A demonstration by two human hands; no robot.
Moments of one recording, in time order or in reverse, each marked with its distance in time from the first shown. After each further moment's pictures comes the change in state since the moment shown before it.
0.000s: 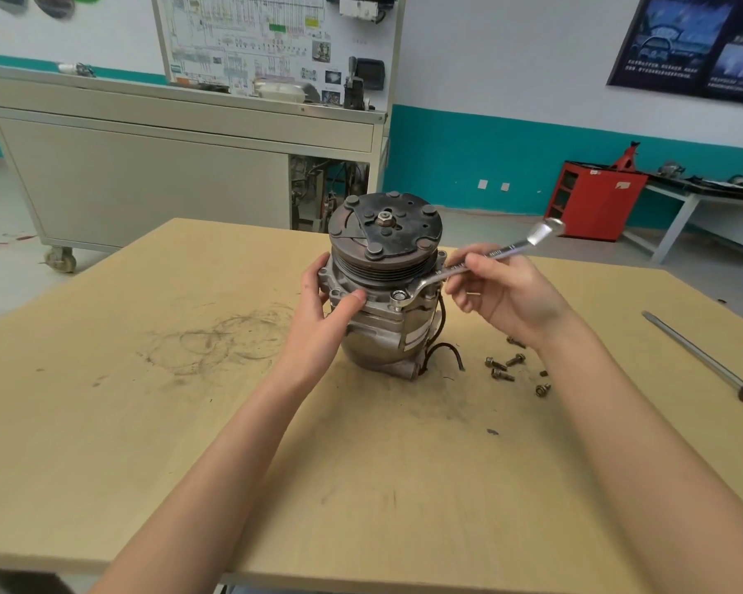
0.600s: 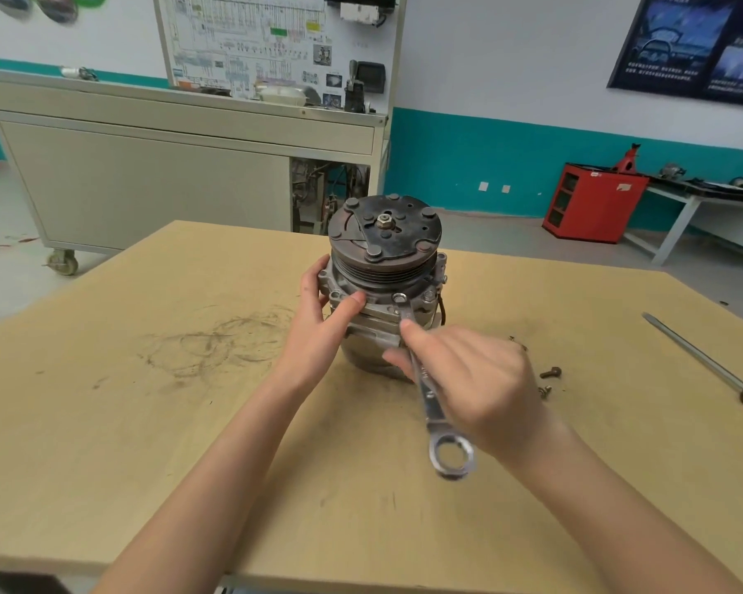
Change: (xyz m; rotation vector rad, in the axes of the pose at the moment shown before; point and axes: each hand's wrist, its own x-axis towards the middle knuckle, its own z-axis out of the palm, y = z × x) left_hand 0.001 -0.005 0.000 -0.012 0.004 0.036; right_hand -0.054 0.023 0.077 -1.622 0.272 -1.173
